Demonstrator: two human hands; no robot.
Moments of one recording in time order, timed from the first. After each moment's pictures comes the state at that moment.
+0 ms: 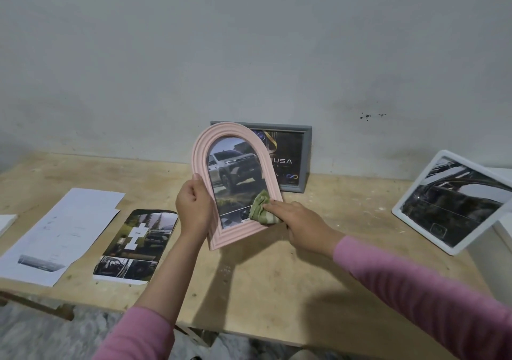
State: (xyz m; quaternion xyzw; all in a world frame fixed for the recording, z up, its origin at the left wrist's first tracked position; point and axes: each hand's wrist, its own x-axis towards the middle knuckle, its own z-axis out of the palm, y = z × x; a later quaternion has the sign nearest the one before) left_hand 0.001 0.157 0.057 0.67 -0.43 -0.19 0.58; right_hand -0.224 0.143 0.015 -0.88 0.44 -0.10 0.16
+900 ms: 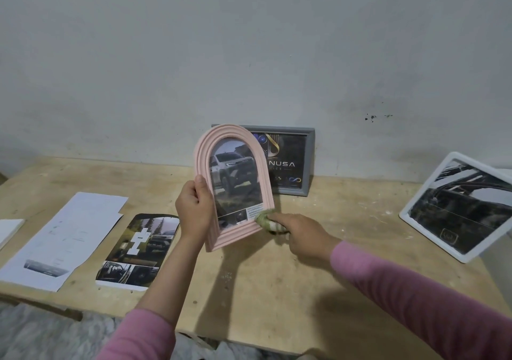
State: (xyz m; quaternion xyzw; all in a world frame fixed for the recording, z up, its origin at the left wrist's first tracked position) left_hand 0.003 0.145 0.057 0.67 -0.47 -0.13 0.56; right_hand -0.224 0.135 0.002 -0.84 0.48 -0.08 0.25
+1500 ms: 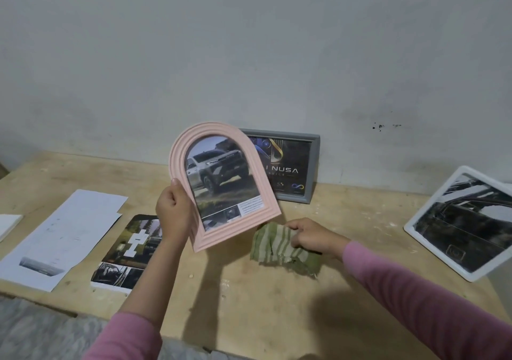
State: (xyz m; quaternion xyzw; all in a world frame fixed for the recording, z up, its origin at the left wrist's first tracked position) left_hand 0.031 0.136 0.057 0.70 -0.38 -0.15 0.58; right_hand -0.233 0.107 0.009 -0.63 0.54 -0.10 0.55
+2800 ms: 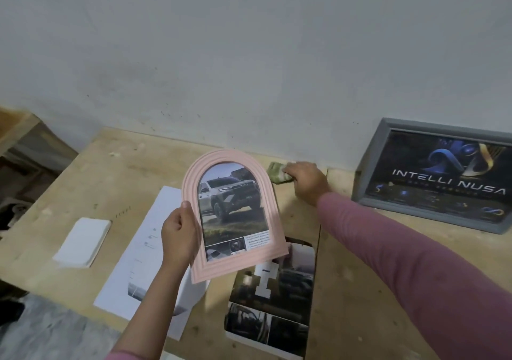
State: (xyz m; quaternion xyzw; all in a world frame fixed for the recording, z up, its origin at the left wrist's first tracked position) left_hand 0.389 0.078 -0.026 0.79 -0.37 -0.21 0.45; right_hand 0.152 -0.107 -0.081 -0.83 0.51 -0.10 0.18
